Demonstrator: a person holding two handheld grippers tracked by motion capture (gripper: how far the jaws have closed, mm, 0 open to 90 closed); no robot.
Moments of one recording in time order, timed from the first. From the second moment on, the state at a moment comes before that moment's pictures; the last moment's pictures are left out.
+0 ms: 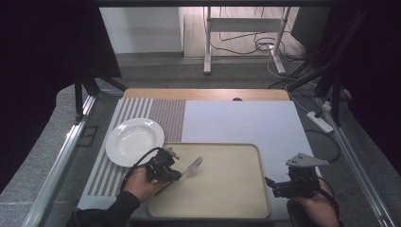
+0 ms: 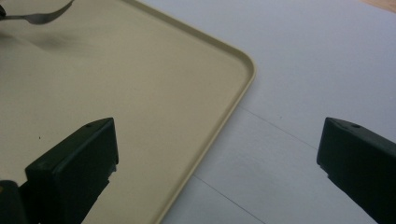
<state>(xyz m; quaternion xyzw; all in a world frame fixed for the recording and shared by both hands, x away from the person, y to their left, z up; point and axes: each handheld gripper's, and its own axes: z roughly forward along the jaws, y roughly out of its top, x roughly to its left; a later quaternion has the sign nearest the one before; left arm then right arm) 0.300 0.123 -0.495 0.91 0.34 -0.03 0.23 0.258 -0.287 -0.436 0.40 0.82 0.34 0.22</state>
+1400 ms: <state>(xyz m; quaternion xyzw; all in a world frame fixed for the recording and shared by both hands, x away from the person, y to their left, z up) 0.326 0.120 -0.508 0.91 0.36 -0.02 0.19 0.258 -0.286 -0.436 0.39 0.83 0.33 0.22</state>
